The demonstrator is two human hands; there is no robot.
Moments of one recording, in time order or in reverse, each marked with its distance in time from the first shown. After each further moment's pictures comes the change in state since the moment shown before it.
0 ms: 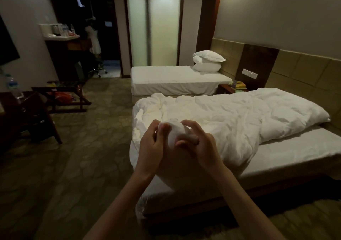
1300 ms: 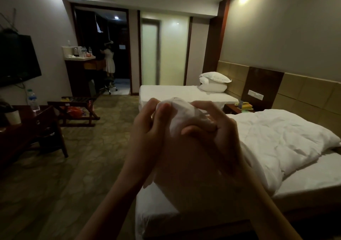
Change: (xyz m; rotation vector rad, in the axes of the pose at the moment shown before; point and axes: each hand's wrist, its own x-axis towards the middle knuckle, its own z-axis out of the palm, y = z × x) left_hand 0.004 0.114 -0.030 -0.063 0.026 0.306; right_hand 0.030 -0.109 -0.064 0.229 0.094 -0.161
